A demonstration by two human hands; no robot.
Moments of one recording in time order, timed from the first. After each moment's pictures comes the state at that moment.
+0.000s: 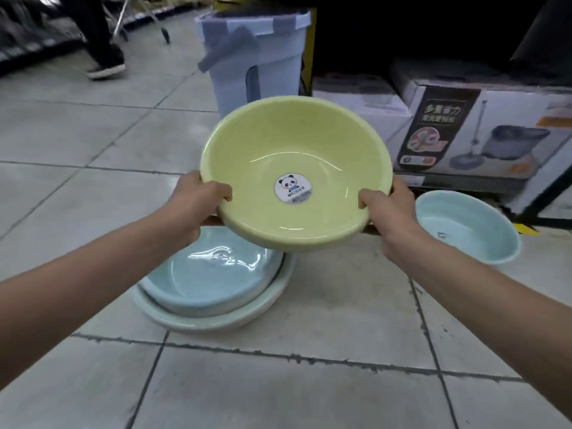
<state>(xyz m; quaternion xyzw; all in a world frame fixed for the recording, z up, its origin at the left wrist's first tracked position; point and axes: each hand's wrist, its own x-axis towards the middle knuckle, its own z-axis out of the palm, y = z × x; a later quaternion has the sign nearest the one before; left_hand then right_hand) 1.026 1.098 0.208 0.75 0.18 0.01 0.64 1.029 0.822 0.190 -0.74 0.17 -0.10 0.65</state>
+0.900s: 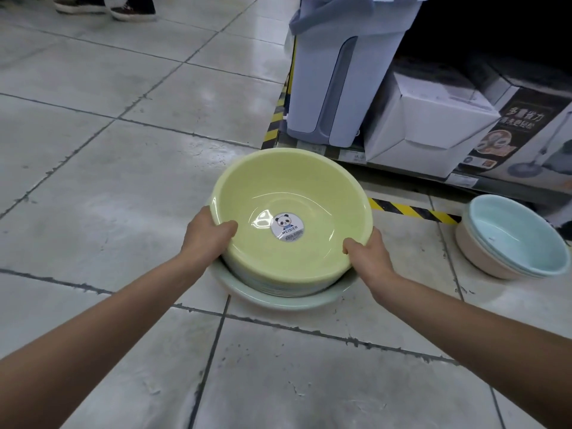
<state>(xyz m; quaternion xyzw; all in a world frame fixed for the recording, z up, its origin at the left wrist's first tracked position) 0.985 1.261 0.094 0.80 0.24 0.00 0.55 0.995 0.984 0.085 -0.83 0.20 0.07 0.52</state>
